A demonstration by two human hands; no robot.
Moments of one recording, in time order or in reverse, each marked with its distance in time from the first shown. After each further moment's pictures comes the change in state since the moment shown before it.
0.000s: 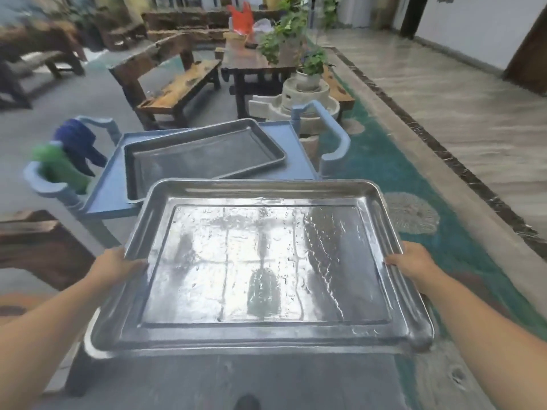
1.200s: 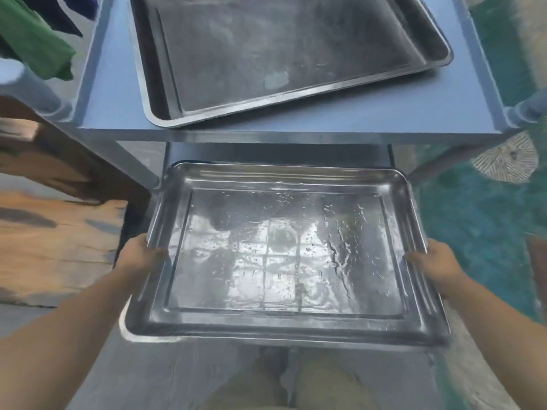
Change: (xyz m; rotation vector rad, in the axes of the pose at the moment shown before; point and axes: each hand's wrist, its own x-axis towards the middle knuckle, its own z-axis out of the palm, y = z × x) left_hand 0.188 -0.222 0.076 0.015 -0.201 -0.406; right_hand 0.110 -0.042 0.290 -0.236 -0.203 0.173
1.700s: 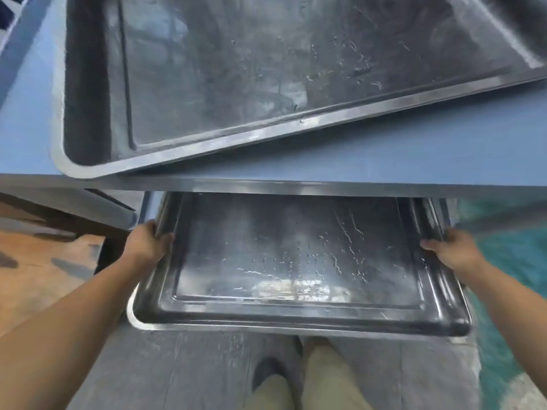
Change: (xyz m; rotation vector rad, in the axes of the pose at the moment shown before) left_hand 0.169 0.091 0.056 0.107 0.153 0.131; right_hand 0.209 -0.079 0.067 0.013 0.057 -0.071
